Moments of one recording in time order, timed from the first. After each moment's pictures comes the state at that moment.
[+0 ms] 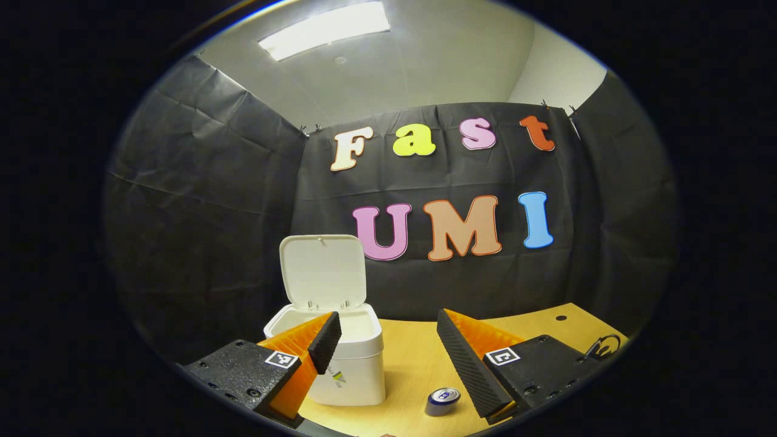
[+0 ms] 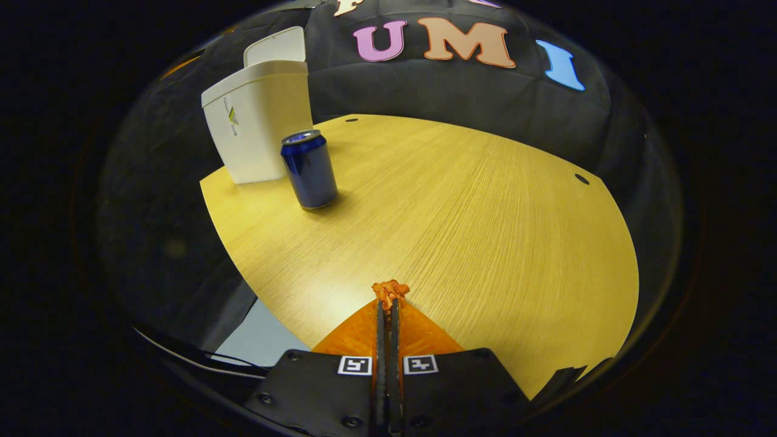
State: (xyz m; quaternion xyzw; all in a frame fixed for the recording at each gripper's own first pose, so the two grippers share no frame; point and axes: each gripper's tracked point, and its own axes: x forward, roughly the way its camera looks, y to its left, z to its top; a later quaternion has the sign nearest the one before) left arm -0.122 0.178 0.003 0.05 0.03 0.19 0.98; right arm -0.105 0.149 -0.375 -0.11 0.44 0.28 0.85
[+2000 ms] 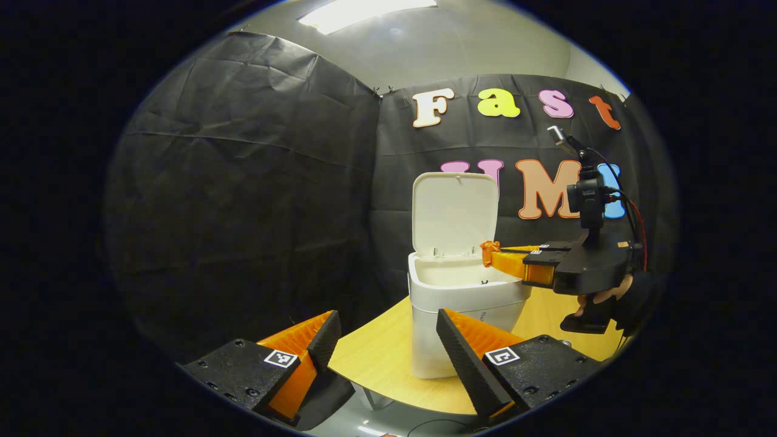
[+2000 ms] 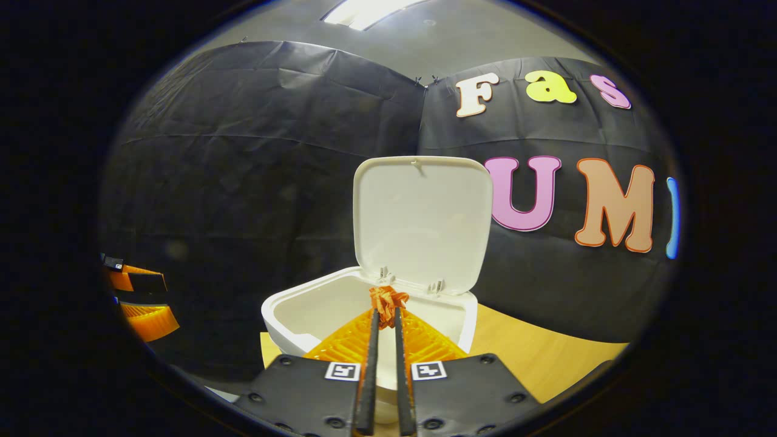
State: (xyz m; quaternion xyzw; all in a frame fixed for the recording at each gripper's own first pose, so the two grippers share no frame) left arm -0.236 0.368 -0.069 0.02 0.11 0.33 0.94; right arm 0.039 0.567 -0.125 -0.08 0.12 0.48 0.86
